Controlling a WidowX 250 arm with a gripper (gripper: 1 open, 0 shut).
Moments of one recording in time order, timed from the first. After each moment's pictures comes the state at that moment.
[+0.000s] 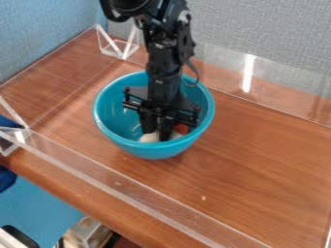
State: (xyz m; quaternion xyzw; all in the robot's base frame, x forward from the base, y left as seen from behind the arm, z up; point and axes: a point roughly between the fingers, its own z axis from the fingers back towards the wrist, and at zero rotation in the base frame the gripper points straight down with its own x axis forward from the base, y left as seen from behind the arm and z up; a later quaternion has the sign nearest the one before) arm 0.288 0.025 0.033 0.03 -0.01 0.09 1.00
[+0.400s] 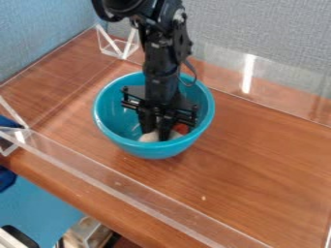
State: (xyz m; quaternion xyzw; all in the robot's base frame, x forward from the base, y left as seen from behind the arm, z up) arm 0.278 0.025 0.037 0.03 0.00 0.08 1.00
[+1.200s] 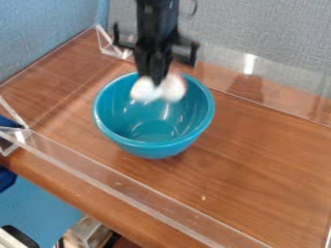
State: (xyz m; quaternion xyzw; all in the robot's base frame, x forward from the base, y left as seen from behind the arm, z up) arm 0.289 0.021 0.142 0.02 -0.05 0.05 1.00
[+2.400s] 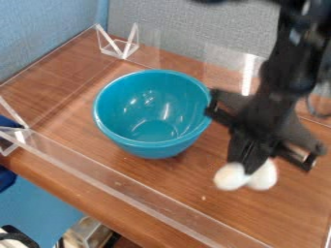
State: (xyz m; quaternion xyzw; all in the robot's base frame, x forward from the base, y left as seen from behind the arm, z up) arm 0.230 -0.113 0.106 0.07 -0.03 -0.03 1.00
